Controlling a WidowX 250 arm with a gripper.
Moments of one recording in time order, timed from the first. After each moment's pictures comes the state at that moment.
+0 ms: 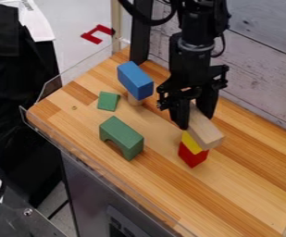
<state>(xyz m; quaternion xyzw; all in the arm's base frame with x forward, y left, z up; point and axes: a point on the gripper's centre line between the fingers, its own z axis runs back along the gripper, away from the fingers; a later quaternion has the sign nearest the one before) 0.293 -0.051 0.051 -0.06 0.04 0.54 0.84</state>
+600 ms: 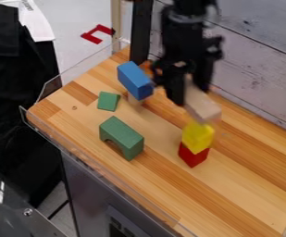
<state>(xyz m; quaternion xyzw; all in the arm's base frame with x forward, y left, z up) 0.297 -0.015 0.087 -0.09 0.00 0.59 0.81</state>
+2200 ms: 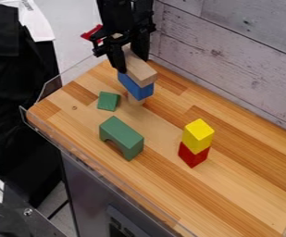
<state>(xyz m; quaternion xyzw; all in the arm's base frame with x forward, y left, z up) 0.320 0.080 0.064 -0.10 0.01 0.58 0.81</state>
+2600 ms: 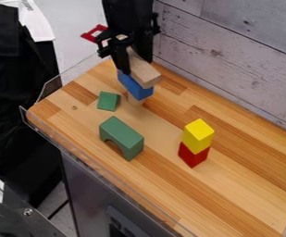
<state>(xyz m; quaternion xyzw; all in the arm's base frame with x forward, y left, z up) 0.326 0.072 0.058 -0.09 0.02 0.57 0.81</state>
